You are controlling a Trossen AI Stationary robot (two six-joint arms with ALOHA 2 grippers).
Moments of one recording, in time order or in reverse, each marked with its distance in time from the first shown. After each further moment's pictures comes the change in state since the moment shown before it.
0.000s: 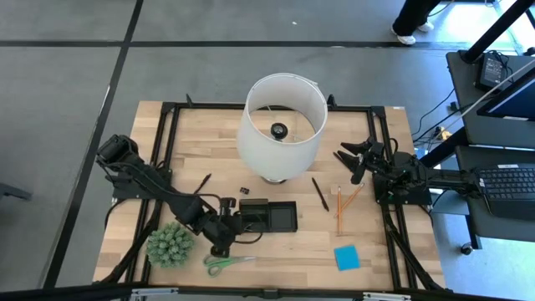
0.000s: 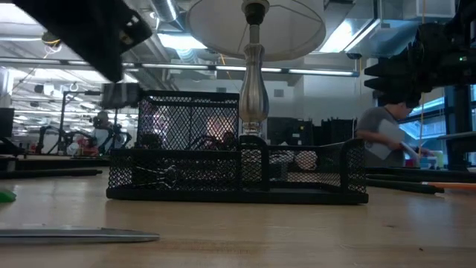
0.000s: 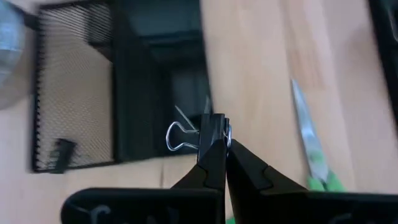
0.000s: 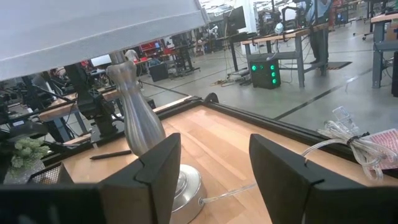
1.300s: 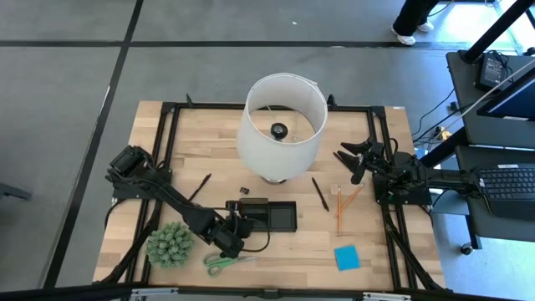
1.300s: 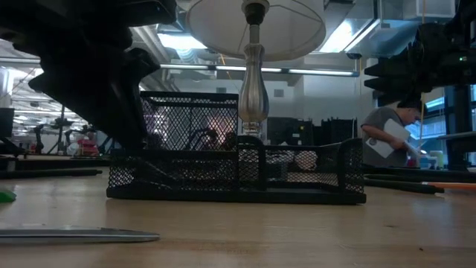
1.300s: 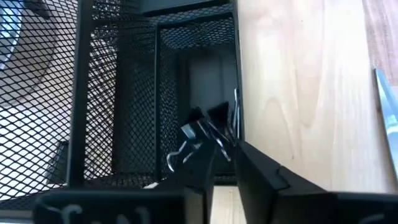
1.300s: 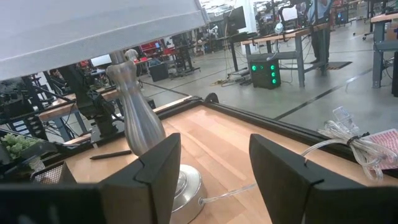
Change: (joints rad) left arm -0.005 0.184 0.002 0.068 -0.123 -0.002; right arm 0.000 0.000 0.000 0.000 0.000 0.000
